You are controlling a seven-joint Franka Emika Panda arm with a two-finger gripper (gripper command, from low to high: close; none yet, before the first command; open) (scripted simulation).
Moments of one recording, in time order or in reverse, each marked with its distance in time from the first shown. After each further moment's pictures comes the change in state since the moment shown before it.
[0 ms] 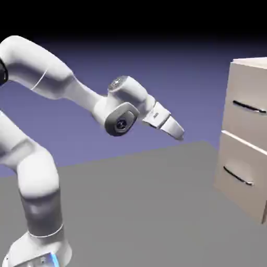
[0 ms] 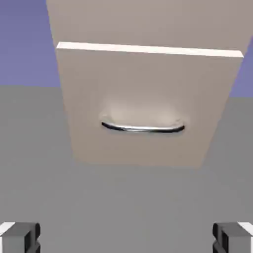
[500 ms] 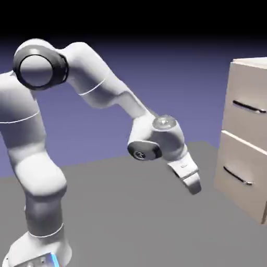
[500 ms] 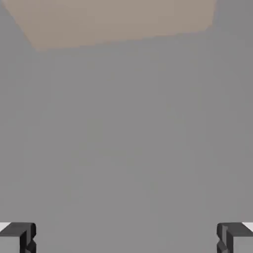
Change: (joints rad) arm 0.276 0.498 -0.411 0.182 0.652 -0.162 -0.634
